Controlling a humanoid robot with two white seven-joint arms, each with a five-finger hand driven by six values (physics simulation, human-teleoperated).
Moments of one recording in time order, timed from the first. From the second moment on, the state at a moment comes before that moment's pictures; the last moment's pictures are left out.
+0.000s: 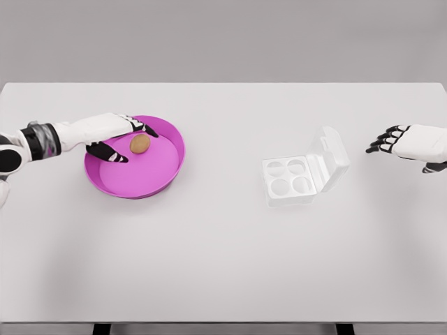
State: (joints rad) left arm -0.63 0.56 -0.45 -1.10 -0.42 -0.61 -0.61; right arm -0.97 -1.05 1.26 -1.13 0.58 -0.61 0.10
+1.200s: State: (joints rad) left arm -0.65 0.52 -0.45 -1.02 -0.43 -0.61 -0.61; right arm -0.97 -1.05 1.26 -1.12 0.58 -0.61 0.11
